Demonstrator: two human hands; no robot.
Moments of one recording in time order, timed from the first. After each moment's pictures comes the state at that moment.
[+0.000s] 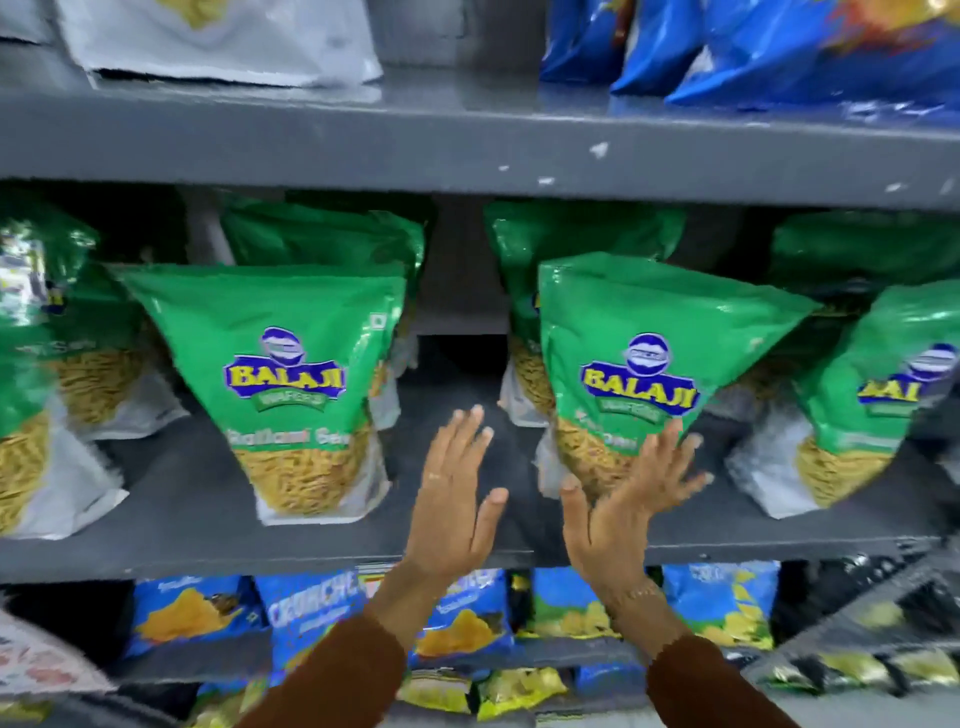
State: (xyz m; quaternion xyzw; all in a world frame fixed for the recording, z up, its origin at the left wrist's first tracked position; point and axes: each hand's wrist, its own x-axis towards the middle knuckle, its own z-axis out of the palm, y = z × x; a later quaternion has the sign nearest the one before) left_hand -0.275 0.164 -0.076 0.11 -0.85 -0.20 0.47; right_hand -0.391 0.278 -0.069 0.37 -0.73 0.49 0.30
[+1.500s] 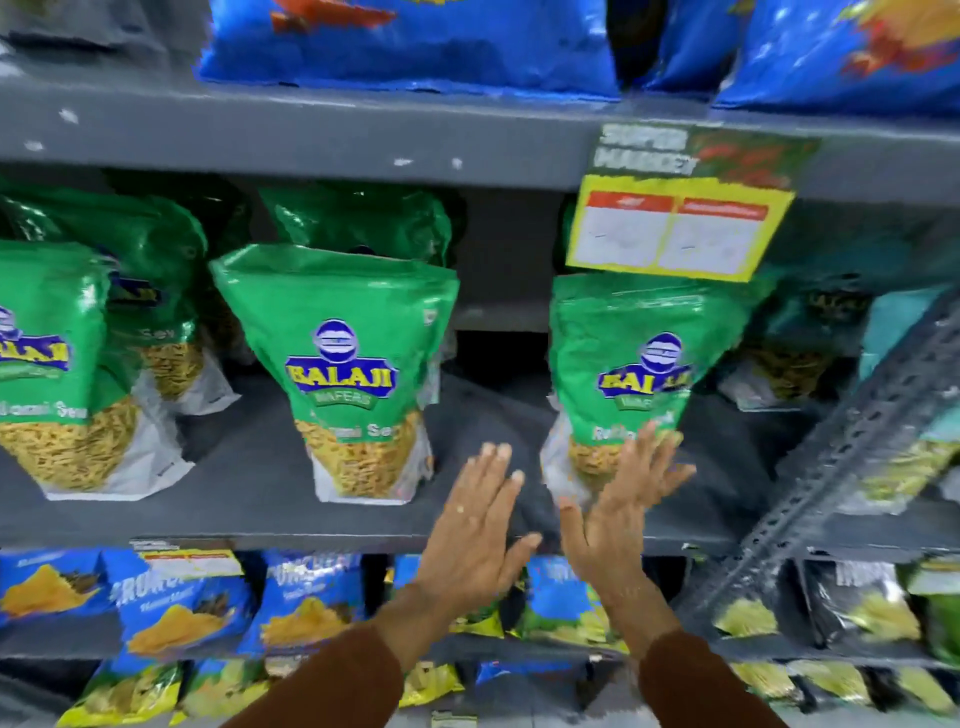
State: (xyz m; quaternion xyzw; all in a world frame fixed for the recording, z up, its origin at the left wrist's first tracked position) left_hand -0.450 0.340 -0.095 0.08 -0.90 -0.08 0.43; right_hand -0.578 0.430 -0.079 0.45 -0.70 0.47 0.29
